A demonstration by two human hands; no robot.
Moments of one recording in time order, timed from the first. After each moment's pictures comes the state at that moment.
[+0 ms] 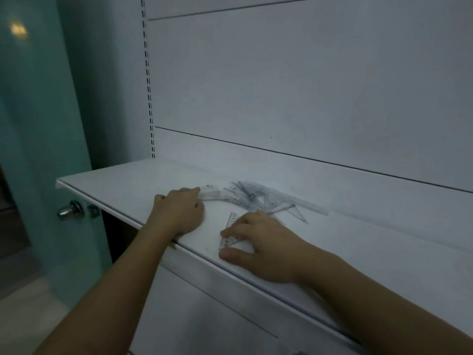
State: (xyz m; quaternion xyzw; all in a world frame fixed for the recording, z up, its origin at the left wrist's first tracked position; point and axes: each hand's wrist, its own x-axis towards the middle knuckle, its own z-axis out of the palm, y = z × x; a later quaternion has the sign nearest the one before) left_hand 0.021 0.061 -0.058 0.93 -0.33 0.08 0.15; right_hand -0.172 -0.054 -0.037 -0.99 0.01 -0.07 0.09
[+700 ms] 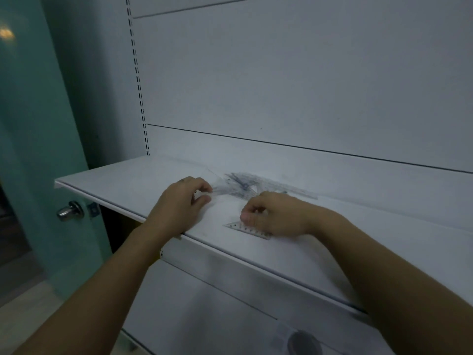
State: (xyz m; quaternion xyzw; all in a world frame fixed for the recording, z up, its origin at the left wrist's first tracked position) left_hand -0.015 0.076 -0.054 0.81 -0.45 0.18 0.33; right_hand -0.184 -0.080 -0.009 -0.99 0.09 -0.01 0.11
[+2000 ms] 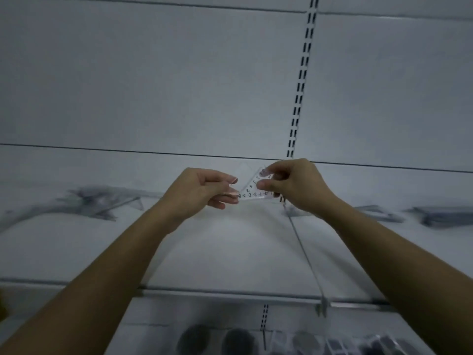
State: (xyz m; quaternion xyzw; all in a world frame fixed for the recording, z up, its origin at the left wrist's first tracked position) left_hand -0.262 -0.096 0.009 0.54 -0.55 -0.29 0.57; right_hand -0.448 -0.209 0.026 -0.84 0.34 -0.37 0.21
